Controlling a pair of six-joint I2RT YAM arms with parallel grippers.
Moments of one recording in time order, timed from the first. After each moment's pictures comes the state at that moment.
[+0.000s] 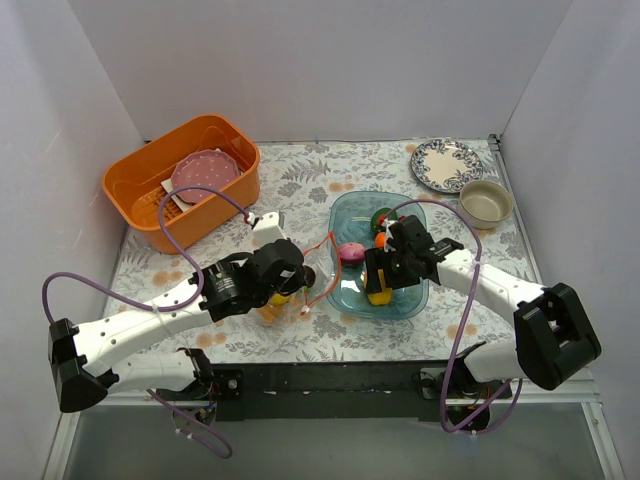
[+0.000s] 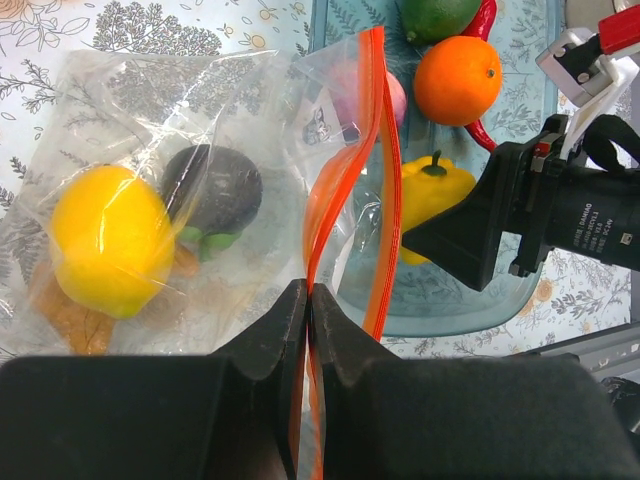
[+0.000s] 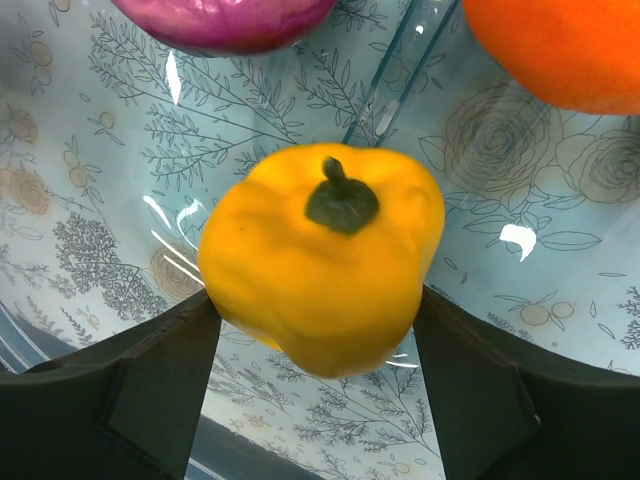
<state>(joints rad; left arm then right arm) -1.06 1.09 1.00 -0.65 -0.51 -0.99 0.57 1.34 0.78 -0.50 -0.19 0.31</state>
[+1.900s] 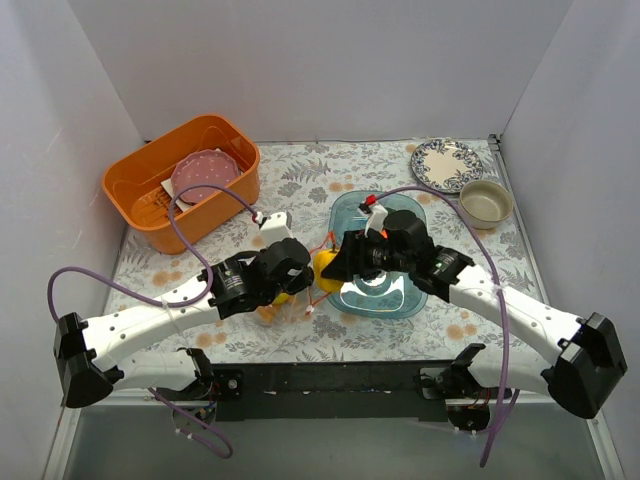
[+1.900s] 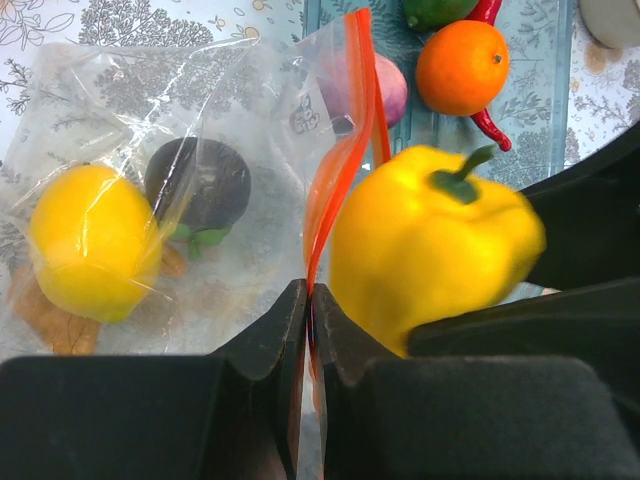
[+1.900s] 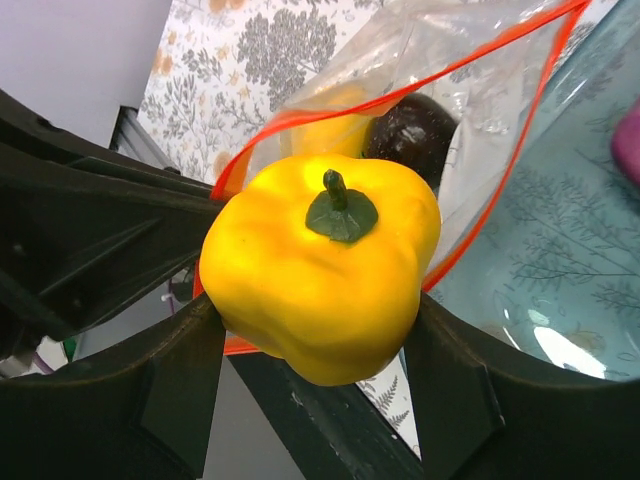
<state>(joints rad) -1.06 1.14 1.01 -0.63 -0.50 -0.98 0.78 1.14 0.84 -0.19 -0.36 0.64</state>
